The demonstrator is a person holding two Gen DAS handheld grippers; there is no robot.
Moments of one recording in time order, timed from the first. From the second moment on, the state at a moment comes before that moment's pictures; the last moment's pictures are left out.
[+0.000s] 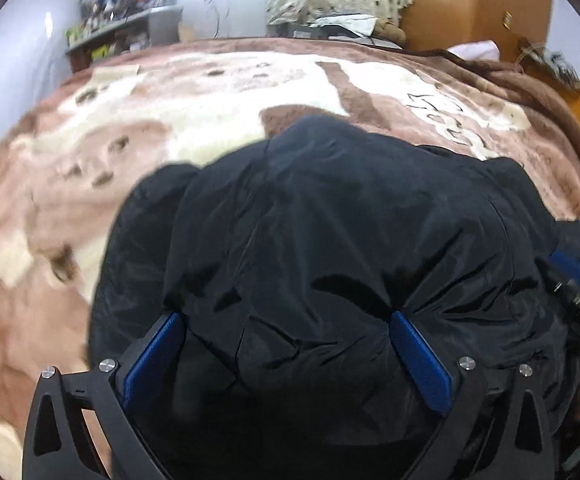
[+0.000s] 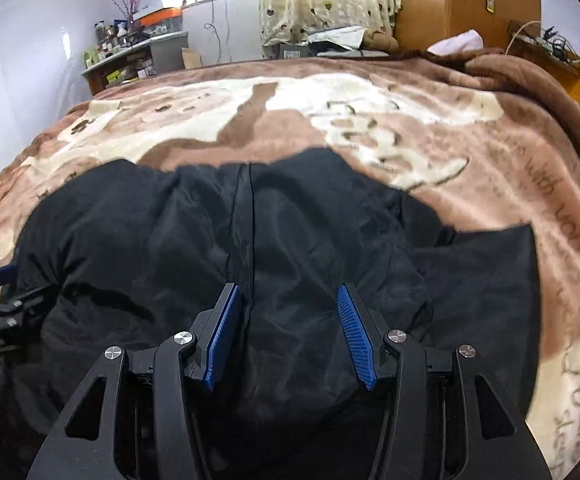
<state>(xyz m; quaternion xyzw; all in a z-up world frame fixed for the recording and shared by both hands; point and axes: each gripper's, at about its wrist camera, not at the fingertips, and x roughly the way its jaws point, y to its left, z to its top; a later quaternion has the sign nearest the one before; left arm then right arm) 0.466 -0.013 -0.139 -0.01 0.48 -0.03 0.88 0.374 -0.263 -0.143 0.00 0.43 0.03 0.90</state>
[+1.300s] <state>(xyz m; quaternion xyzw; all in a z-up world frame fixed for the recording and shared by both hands) 0.430 -0.005 -0.120 -0.01 0.49 -0.05 0.87 0.325 -0.200 -0.140 0.00 0.46 0.09 0.88</state>
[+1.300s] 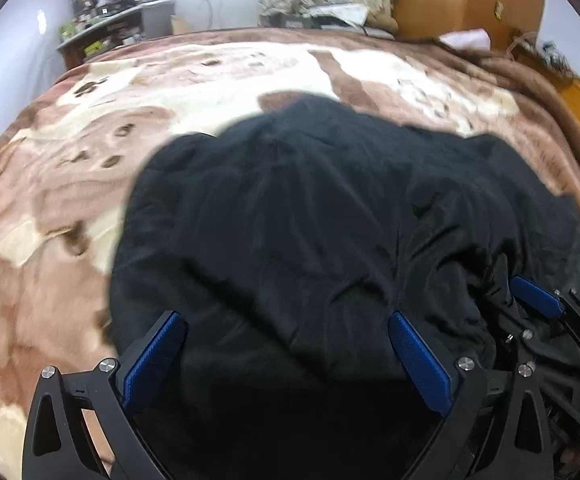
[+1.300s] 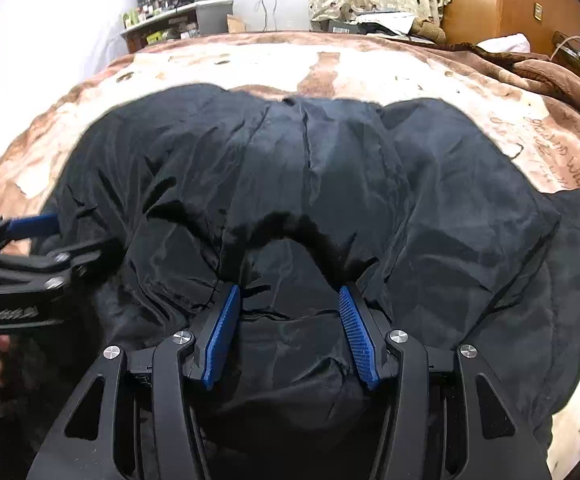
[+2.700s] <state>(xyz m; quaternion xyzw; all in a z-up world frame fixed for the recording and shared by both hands) 0.132 0.129 -0.090 -0.10 0.53 -0.05 0.84 -0.005 -0.360 -0.086 0.14 0.46 -0.02 0.88</state>
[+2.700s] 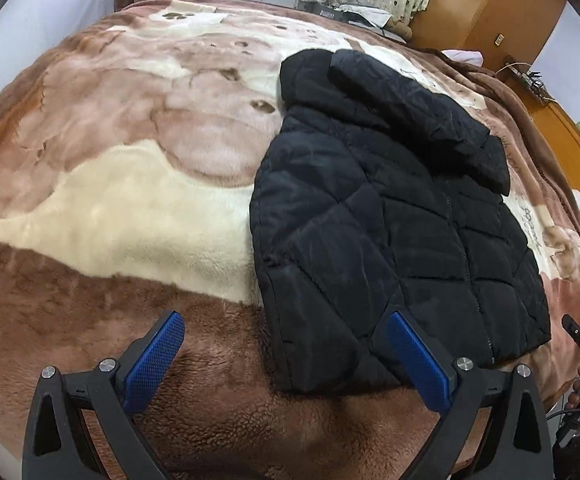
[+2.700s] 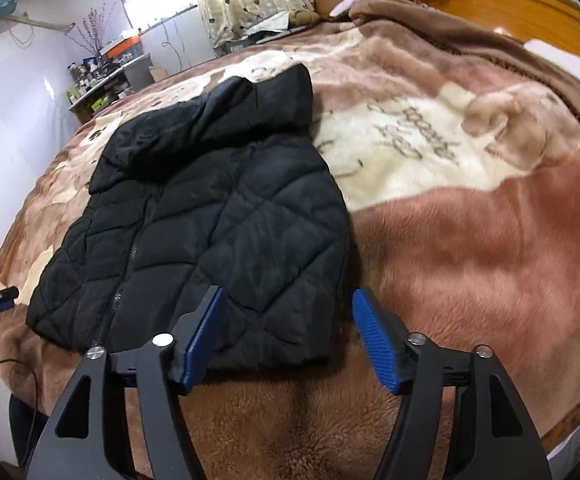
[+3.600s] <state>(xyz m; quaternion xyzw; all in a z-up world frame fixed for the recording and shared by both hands) 0.154 0.100 -0.144 -0.10 0.59 -0.05 0.80 0.021 -0.355 -0.146 0.16 0.52 0.00 0.84</state>
